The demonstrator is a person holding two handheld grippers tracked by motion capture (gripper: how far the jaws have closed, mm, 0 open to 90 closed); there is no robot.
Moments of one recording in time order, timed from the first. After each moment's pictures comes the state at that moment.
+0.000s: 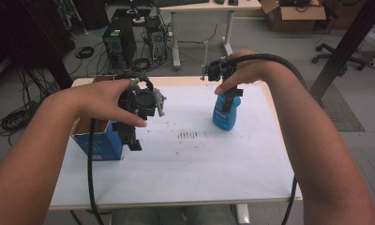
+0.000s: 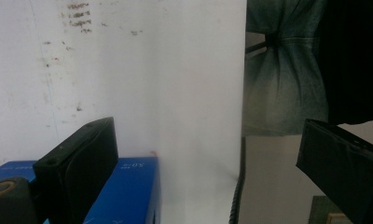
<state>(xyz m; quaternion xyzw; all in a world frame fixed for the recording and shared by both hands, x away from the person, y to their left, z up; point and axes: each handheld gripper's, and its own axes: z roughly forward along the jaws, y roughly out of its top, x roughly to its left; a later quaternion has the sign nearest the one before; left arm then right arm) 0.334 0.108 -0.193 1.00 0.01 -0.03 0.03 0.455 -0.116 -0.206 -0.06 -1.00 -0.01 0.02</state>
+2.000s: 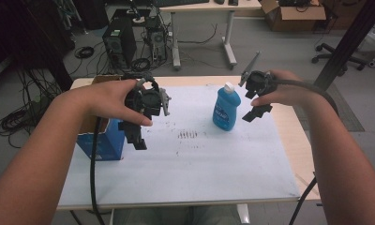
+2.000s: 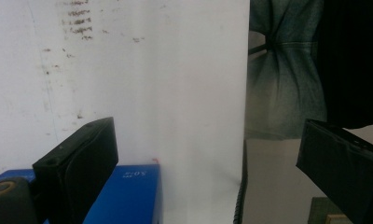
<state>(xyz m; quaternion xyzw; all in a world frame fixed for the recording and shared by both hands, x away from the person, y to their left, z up) 0.341 0.098 -0.199 1.00 0.01 -0.04 0.04 0.437 -0.223 -0.244 -0.13 -0.98 -0.17 -0.03</state>
